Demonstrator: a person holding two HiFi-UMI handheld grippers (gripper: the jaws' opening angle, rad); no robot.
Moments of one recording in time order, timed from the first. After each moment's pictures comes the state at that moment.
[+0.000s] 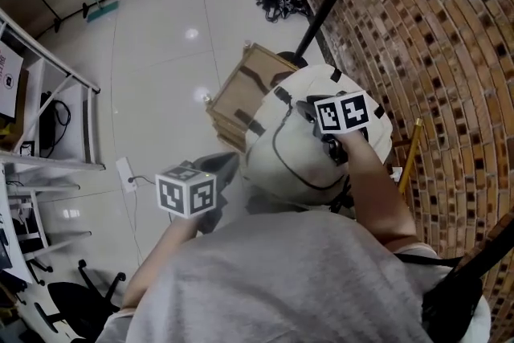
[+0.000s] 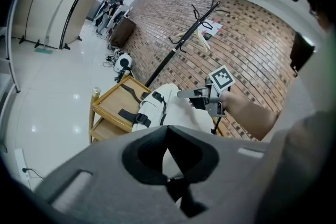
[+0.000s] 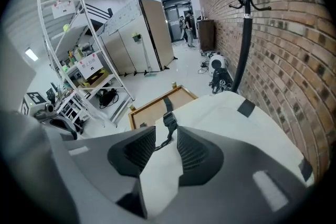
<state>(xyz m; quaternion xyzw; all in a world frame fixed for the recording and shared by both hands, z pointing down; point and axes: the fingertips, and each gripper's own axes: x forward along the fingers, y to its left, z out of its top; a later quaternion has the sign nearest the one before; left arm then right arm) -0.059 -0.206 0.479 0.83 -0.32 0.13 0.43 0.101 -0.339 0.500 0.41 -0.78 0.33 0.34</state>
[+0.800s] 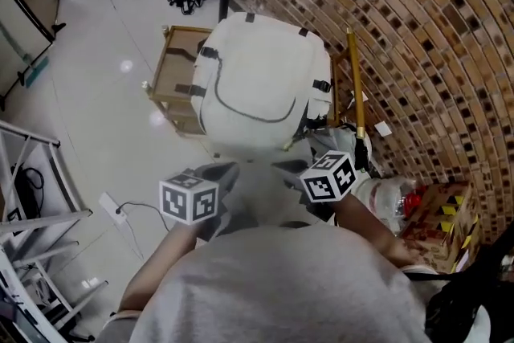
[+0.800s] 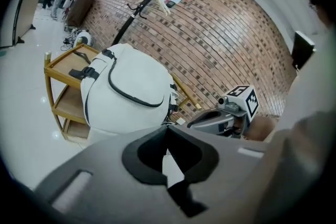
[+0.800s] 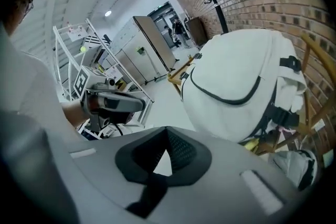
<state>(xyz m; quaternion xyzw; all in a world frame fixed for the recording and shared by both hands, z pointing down) 0.011 -0.045 0.500 0.88 -0.11 0.22 0.40 0.070 -0.012 0.513 0.40 -0.78 0.43 0.22</state>
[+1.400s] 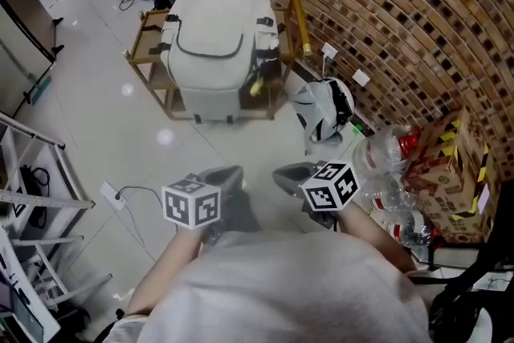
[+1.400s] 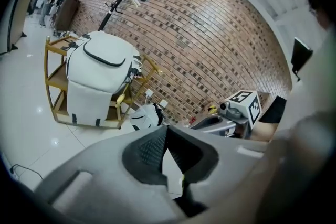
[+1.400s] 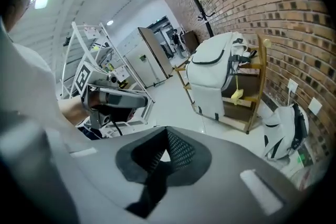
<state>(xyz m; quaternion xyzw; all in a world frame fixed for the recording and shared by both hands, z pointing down) 0.004 0.219 0.497 0.90 -0.08 0.23 0.35 0.054 0.266 0.521 0.45 -0.78 0.40 0.17</state>
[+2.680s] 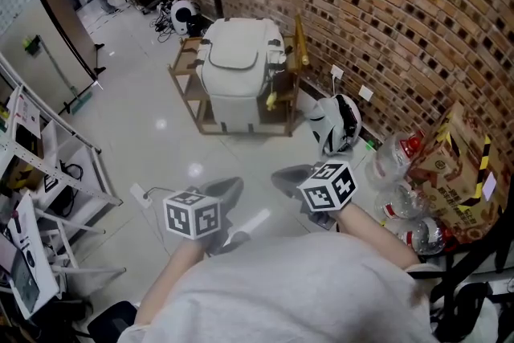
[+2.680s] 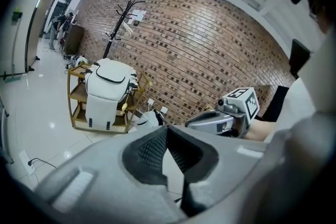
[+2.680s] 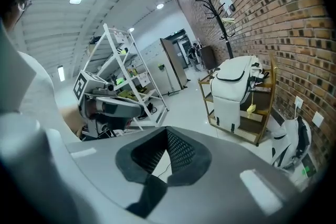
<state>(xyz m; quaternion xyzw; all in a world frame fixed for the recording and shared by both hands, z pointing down) -0.073 0.358 0.407 0.92 -0.16 0.20 0.29 -0.012 0.380 0.428 0.42 -0.84 0.32 0.13</state>
